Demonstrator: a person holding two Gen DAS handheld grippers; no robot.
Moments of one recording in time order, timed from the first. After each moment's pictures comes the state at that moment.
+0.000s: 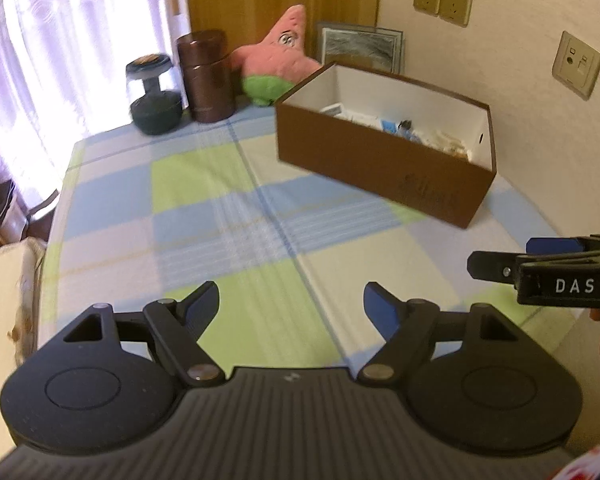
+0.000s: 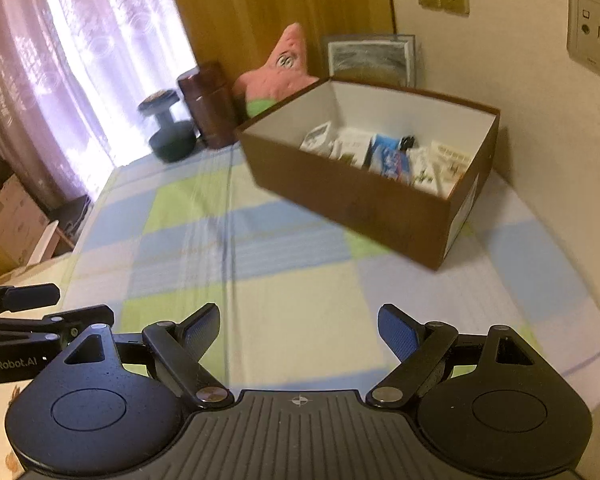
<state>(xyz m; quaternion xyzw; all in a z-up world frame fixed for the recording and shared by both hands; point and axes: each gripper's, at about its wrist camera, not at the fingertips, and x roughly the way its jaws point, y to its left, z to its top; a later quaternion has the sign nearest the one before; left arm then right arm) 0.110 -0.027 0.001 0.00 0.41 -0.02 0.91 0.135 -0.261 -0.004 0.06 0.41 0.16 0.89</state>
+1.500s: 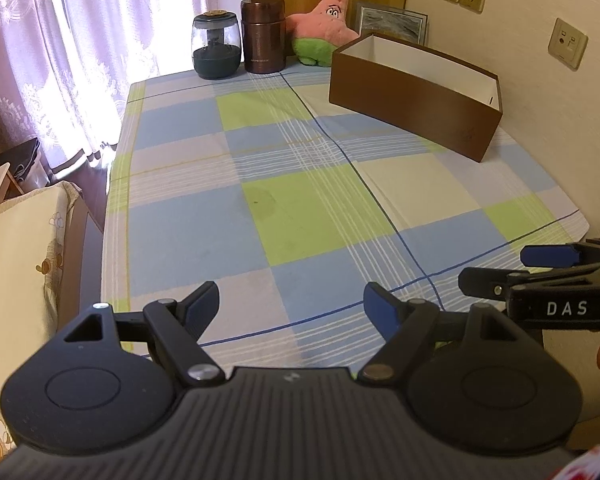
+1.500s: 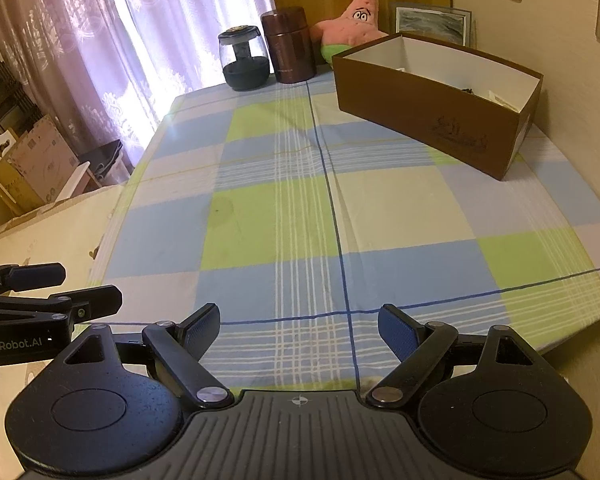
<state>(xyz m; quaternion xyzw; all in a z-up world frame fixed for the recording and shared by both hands) -0.031 0.049 -0.018 -0.02 0.42 0.00 0.91 -0.006 -0.166 -0.026 0.02 0.44 0.19 0.88</state>
